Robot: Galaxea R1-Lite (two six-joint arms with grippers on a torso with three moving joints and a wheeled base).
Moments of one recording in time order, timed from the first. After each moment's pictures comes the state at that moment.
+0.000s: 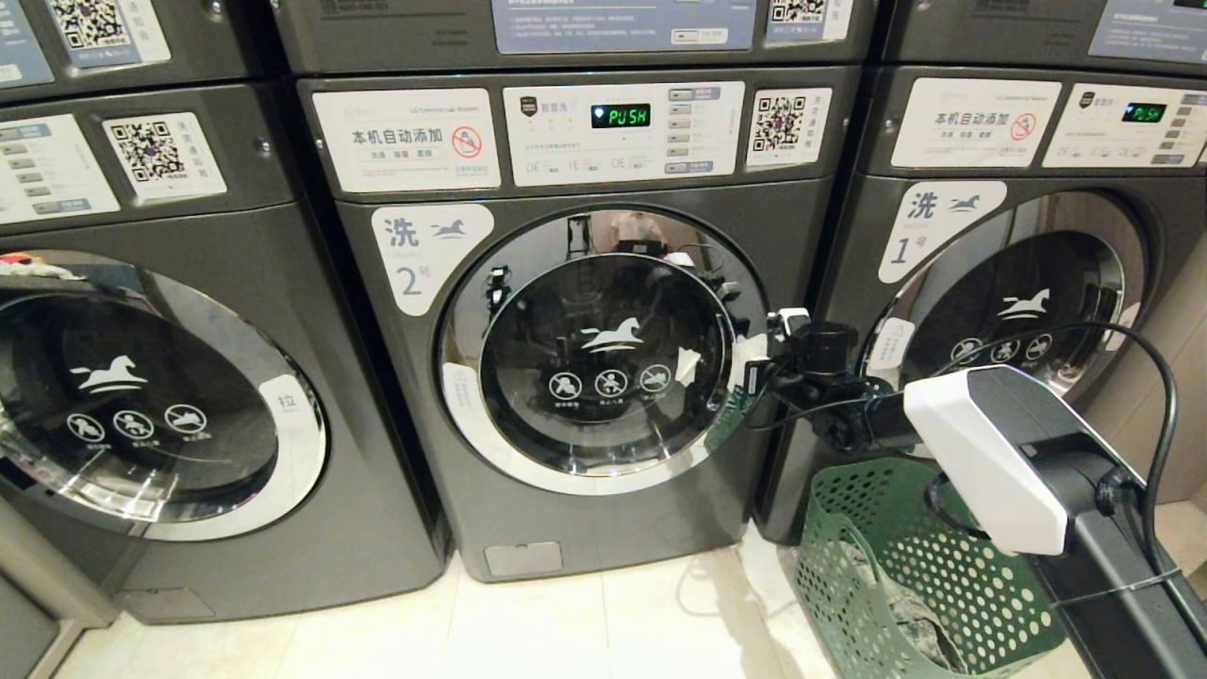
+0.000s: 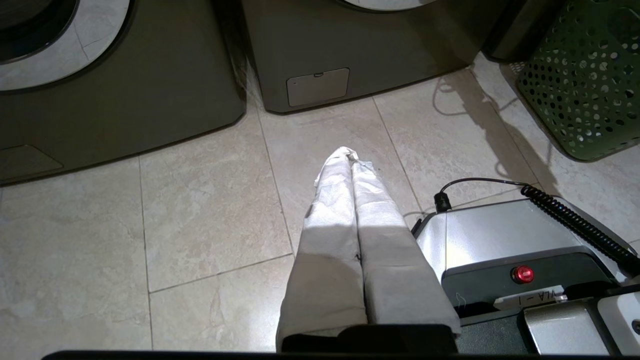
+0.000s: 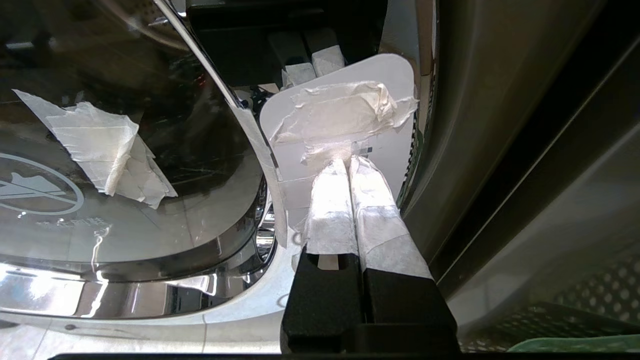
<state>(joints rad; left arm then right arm) -0.21 0.28 -0.08 0.17 0.04 0.00 0.17 2.71 -1.94 -0.59 -0.04 0.06</state>
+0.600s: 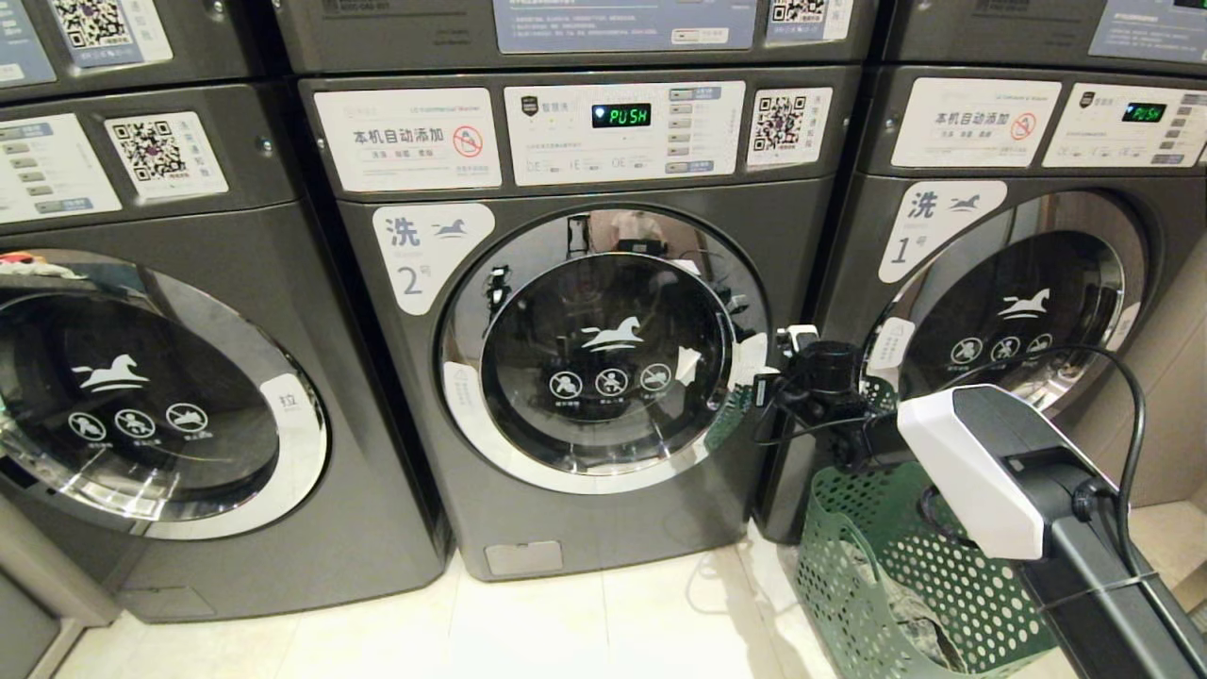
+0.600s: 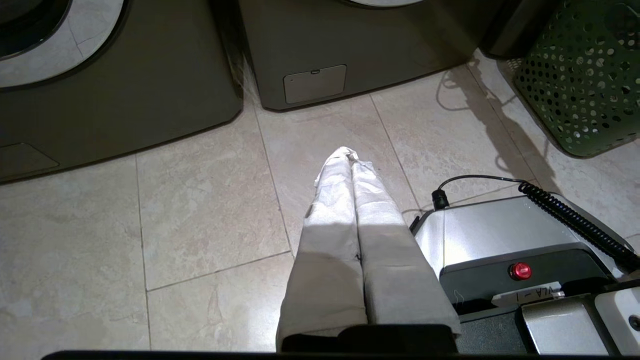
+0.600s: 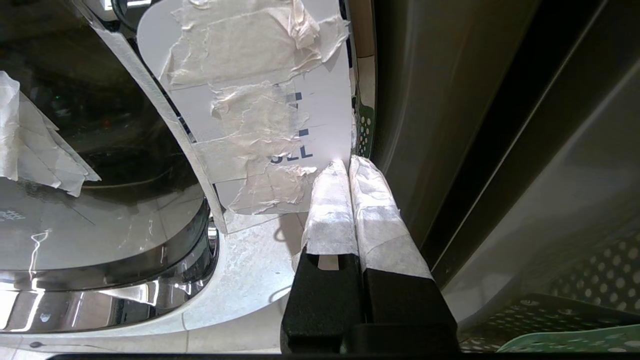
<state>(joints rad) -0.21 0.28 -0.08 0.17 0.04 0.00 0.14 2.78 -1.96 -0.68 -0.04 0.06</state>
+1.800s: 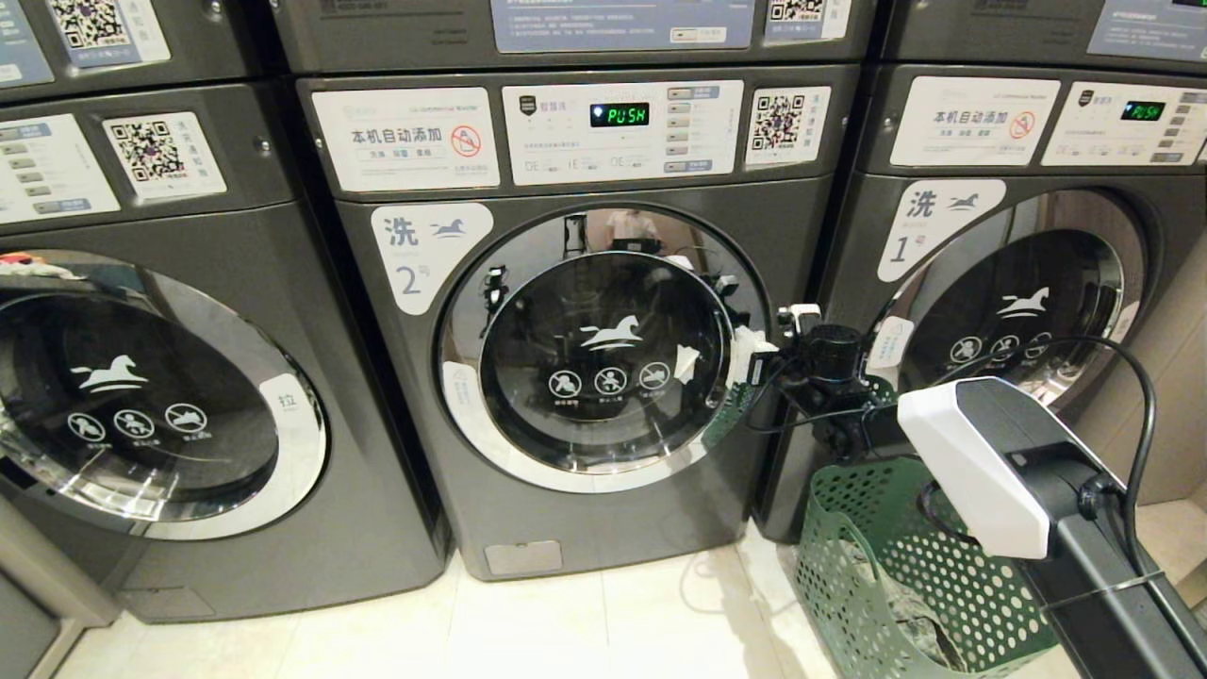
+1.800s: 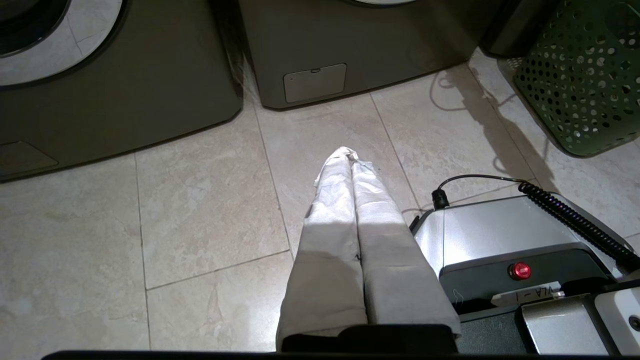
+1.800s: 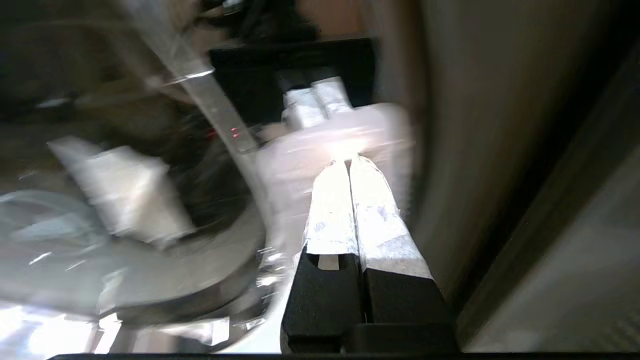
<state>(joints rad) -0.21 0.28 -0.08 0.17 0.04 -0.01 0.19 2.75 -1.96 -0.77 0.00 0.07</state>
